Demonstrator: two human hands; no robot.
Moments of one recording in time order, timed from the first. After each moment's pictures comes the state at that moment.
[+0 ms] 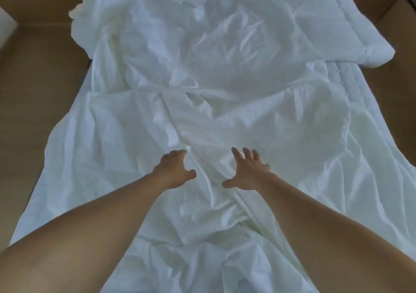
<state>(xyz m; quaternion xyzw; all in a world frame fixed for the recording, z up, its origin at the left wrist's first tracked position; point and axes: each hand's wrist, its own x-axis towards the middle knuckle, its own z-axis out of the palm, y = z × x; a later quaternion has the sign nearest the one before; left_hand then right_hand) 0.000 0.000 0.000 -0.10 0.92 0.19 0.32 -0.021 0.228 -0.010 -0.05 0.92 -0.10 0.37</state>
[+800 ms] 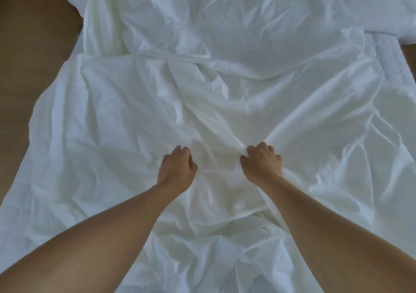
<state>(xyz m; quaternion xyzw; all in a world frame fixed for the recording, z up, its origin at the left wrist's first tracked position) 0.041 -0.011 -0.086 -0.10 0.96 0.21 0.15 -0.004 0.202 -0.086 0.01 0.97 -0.11 0.21</state>
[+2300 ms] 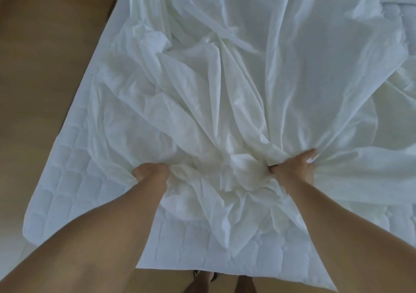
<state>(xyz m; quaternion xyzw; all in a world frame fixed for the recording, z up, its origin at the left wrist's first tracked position) 0.193 -0.140 -0.135 -0.64 0.66 0.36 0.14 0.137 0.174 -0.132 0.37 0.87 -0.23 0.22</state>
